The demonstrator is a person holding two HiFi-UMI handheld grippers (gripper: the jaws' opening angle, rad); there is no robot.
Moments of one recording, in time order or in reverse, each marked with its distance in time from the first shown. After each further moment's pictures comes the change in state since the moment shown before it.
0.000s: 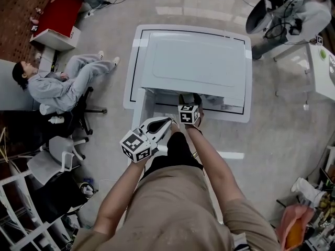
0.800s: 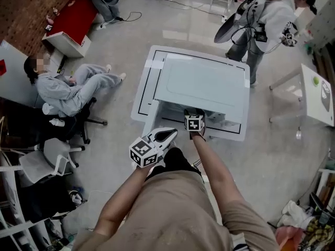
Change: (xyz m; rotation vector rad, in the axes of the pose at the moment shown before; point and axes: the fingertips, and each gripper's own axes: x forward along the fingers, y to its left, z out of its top) left arm -0.028 -0.017 0.021 0.021 -0.055 -0.005; right arm 0.006 0.007 0.014 -0.017 0.067 0.099
